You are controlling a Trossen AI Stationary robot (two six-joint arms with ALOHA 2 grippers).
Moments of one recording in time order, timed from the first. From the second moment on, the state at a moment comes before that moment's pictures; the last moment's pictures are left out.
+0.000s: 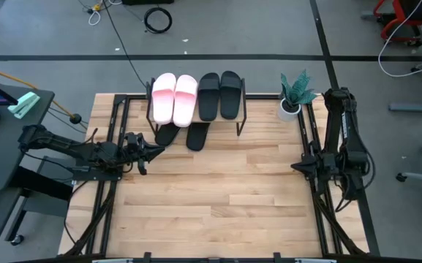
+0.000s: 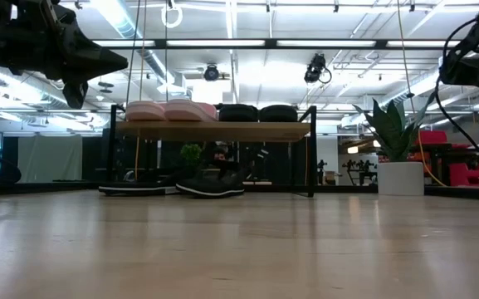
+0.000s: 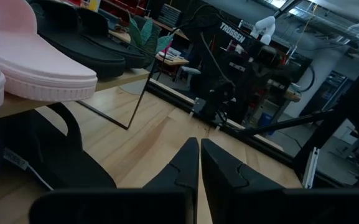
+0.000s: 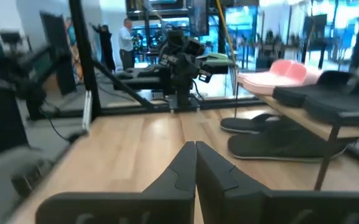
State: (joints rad) left arm -0.24 0.43 0.09 0.35 -0.50 -0.46; right arm 1.51 0.58 0.43 -1.08 1.57 1.30
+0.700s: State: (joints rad) left arm -0.24 0.43 0.09 0.35 -0.50 -0.46; right arm 1.57 0.59 0.62 -0.69 1.44 1.19
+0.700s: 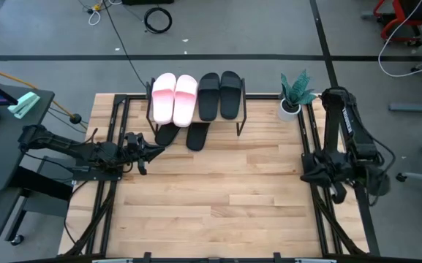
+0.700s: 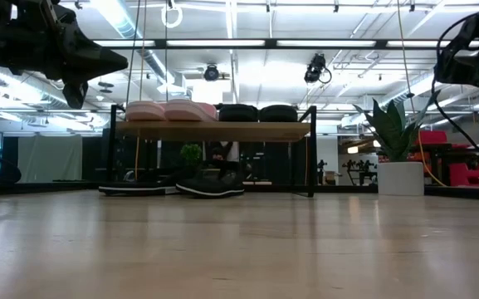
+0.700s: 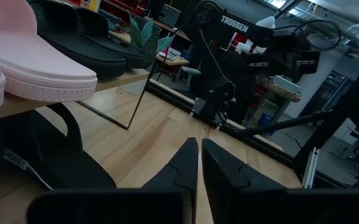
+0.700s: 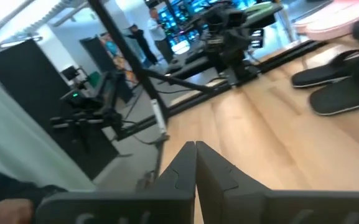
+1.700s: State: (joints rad) left arm -0.24 0.43 0.09 0.35 -0.50 -0.46; right arm 0.74 0.74 0.57 0.15 -0.10 0.02
